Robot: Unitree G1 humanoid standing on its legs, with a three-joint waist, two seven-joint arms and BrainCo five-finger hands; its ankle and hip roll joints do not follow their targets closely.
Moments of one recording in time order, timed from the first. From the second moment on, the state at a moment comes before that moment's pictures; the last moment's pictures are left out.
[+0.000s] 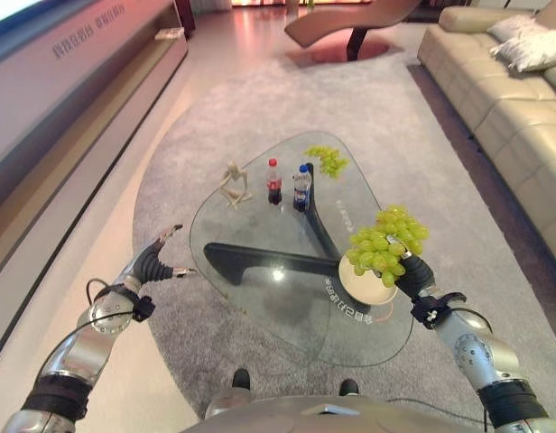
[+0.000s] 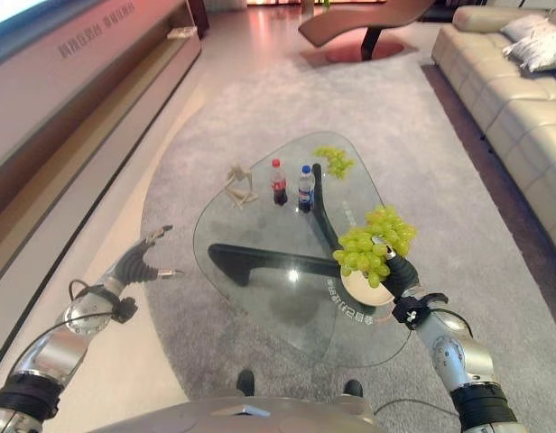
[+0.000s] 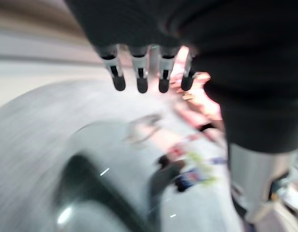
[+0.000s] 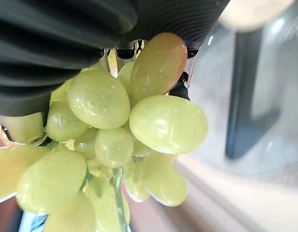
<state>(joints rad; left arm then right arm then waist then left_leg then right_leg) 0.07 0.65 -0.15 0.35 0.06 -0.13 0.00 0.08 -0.53 0.04 0.20 0.76 0.11 0.26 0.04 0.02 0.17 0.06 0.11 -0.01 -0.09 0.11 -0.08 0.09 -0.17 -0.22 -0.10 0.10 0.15</state>
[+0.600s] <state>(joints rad) -0.20 0.43 -0.37 0.81 -0.12 -0.13 0.17 -0.55 -0.70 0.10 0.69 0.49 0.03 -0.12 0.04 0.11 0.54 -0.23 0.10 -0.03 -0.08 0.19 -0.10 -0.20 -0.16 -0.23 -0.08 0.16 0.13</state>
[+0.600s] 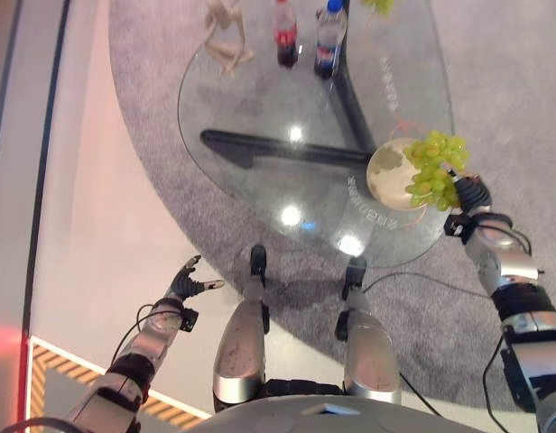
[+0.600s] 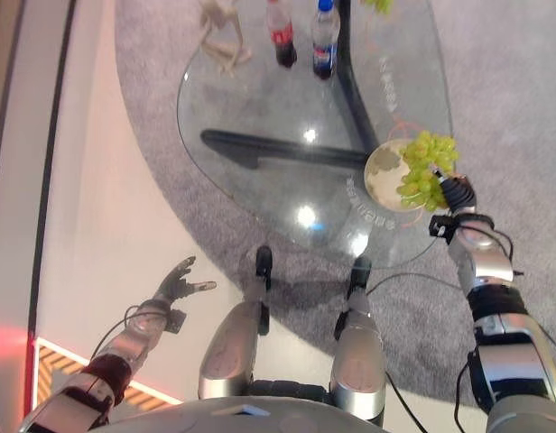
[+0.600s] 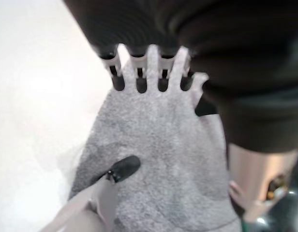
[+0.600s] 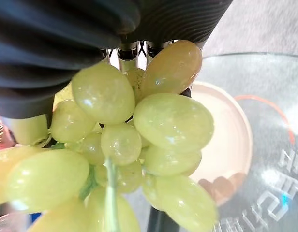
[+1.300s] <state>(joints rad) -0.30 0.45 -0.48 0.72 -0.19 -0.16 0.23 -0.90 -0.73 0.26 0.97 0.30 0.20 -0.26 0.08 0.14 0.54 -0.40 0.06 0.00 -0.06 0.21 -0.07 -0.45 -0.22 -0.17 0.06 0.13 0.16</state>
